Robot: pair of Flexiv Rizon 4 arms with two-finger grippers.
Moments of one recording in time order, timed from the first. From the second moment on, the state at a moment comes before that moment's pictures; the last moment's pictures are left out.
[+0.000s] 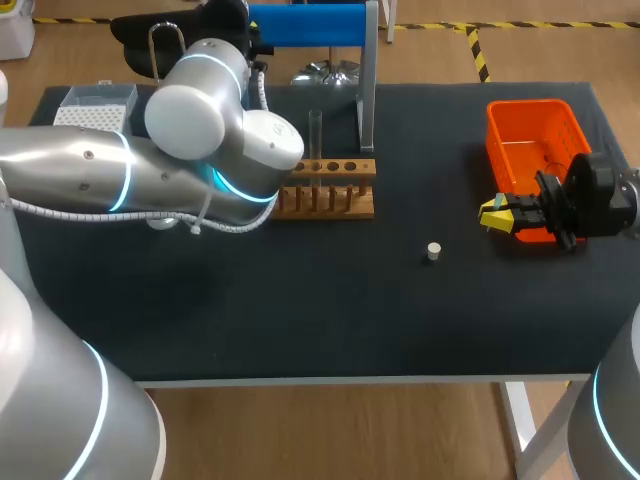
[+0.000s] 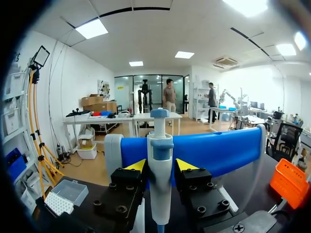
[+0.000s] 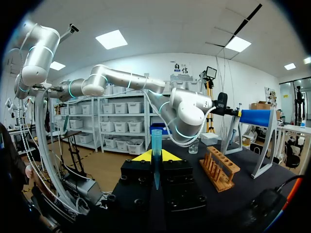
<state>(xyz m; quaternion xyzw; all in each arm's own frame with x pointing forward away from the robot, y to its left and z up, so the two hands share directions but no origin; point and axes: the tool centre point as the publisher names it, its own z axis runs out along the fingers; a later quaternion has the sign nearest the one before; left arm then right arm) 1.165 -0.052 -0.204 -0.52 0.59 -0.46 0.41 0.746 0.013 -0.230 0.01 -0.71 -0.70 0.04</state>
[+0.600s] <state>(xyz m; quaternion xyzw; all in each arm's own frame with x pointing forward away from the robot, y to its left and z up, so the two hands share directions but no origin) 1.167 -0.050 -0.207 -0.52 0.58 -0.46 0.42 0.746 0.013 -0.230 0.01 -0.71 -0.70 0.04</state>
